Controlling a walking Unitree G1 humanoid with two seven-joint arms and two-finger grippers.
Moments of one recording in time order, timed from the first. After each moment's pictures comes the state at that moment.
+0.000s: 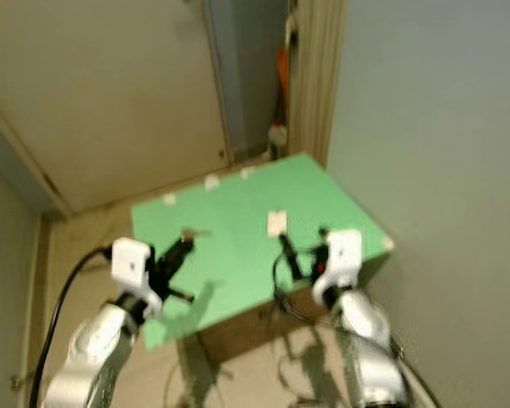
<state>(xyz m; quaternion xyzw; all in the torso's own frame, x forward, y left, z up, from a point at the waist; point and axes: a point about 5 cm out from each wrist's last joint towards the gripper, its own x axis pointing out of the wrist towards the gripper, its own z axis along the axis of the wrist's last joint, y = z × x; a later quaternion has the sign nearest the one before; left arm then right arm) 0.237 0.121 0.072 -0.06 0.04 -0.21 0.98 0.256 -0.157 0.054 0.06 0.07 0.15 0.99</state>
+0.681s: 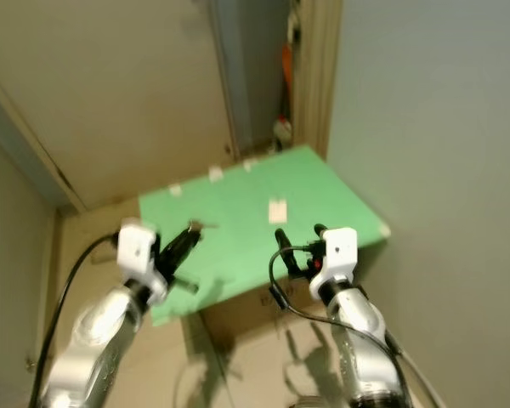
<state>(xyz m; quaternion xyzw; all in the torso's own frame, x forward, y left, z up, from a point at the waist) 0.257 0.113 0.089 -0.06 0.03 -0.23 0.97 0.258 -0.158 0.051 0.06 0.07 0.14 0.99</state>
